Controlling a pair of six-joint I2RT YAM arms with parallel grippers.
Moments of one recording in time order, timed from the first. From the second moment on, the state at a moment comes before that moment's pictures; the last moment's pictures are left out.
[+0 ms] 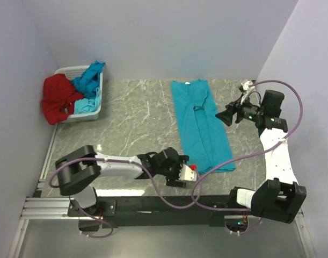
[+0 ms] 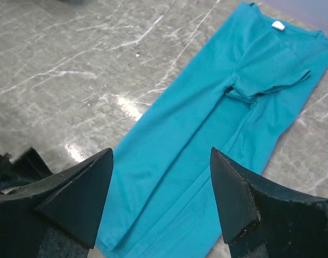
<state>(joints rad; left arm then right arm) -1.15 1.60 0.81 0.13 0.25 0.54 -0.21 1.19 1.08 -0.46 -0.95 -0.36</state>
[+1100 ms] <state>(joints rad) -1.23 1.58 0.70 0.14 0.01 0.64 -0.32 1.21 1.07 -0.75 -1.09 -0.72</state>
